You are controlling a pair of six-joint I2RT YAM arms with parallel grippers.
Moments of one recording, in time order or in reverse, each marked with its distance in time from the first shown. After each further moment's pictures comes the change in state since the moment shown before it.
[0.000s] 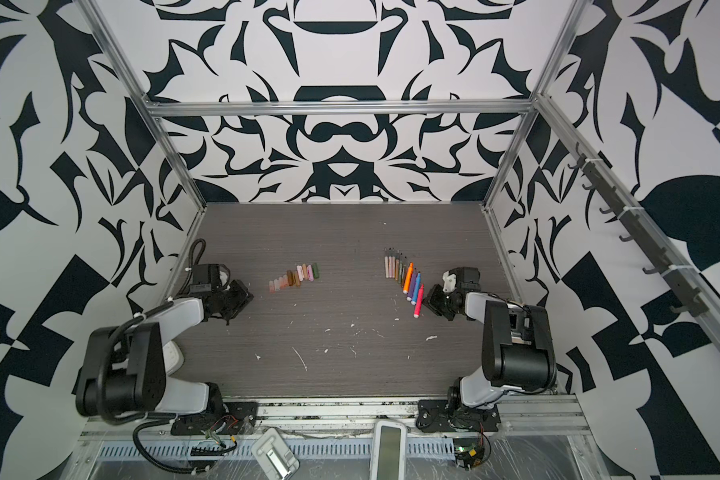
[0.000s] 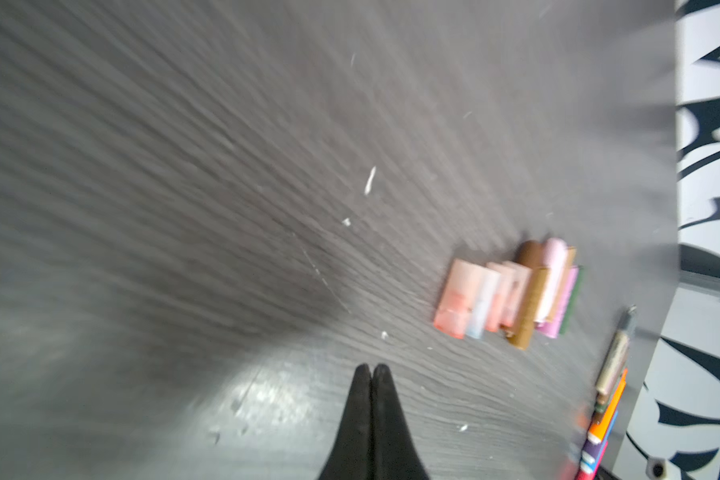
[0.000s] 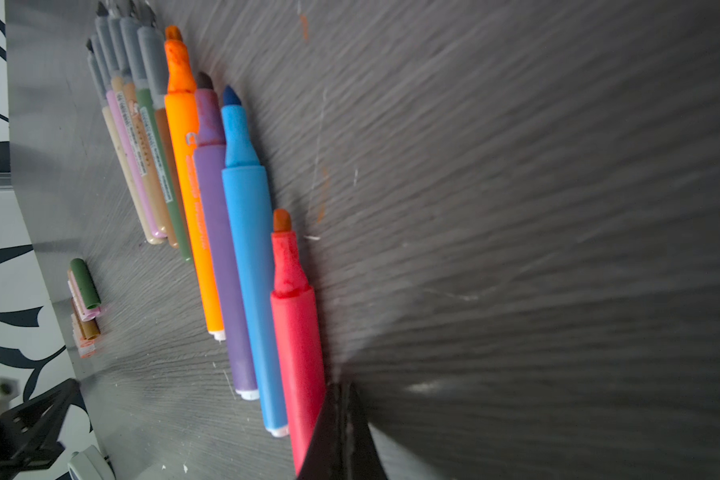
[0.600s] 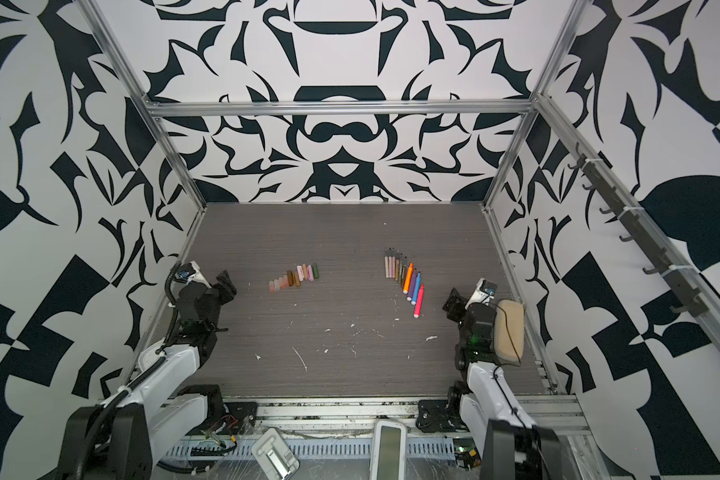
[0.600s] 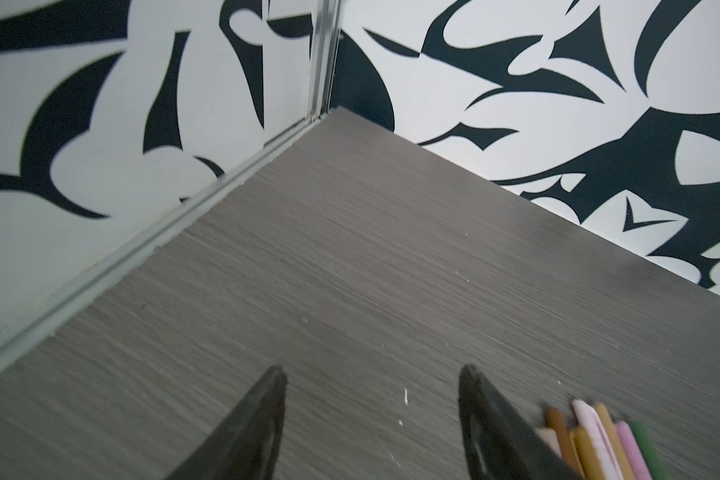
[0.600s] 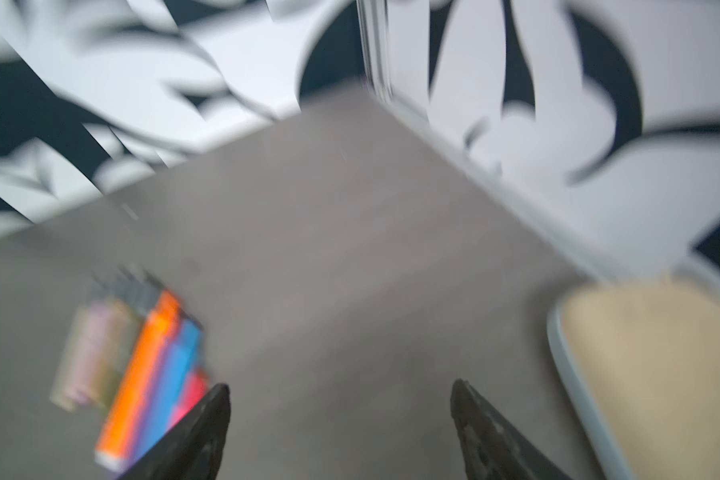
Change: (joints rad) left arm -0.071 -0.320 -0.326 0.635 -0.556 0.398; right arm -0.014 -0.563 -0.535 0.613 0.612 -0.208
